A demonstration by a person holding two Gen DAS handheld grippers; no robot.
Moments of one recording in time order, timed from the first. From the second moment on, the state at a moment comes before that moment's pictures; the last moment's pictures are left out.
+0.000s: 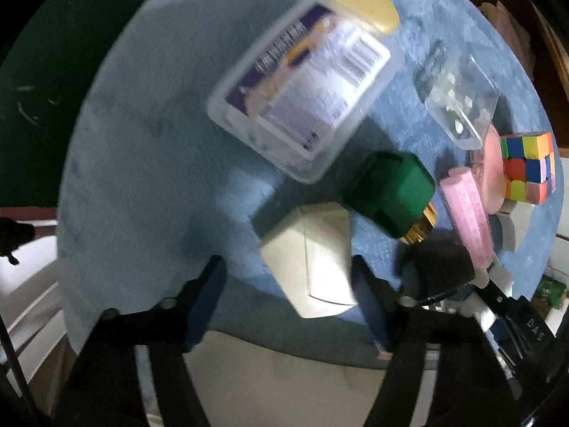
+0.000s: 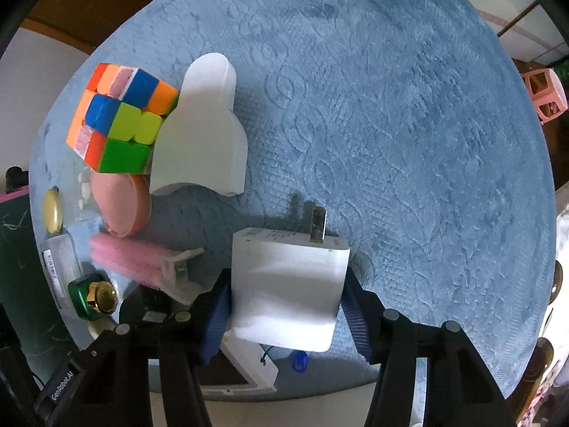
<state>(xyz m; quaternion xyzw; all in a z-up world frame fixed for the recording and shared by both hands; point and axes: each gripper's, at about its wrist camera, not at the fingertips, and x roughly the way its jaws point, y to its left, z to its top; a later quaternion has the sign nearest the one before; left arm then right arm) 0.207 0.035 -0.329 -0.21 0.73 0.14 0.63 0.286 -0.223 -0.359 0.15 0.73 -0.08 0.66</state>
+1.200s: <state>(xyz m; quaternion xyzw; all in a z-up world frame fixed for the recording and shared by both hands) 0.129 0.008 -0.108 -0.07 0.53 -0.03 0.84 0.190 -0.230 -0.161 0.17 0.58 0.03 0.80</state>
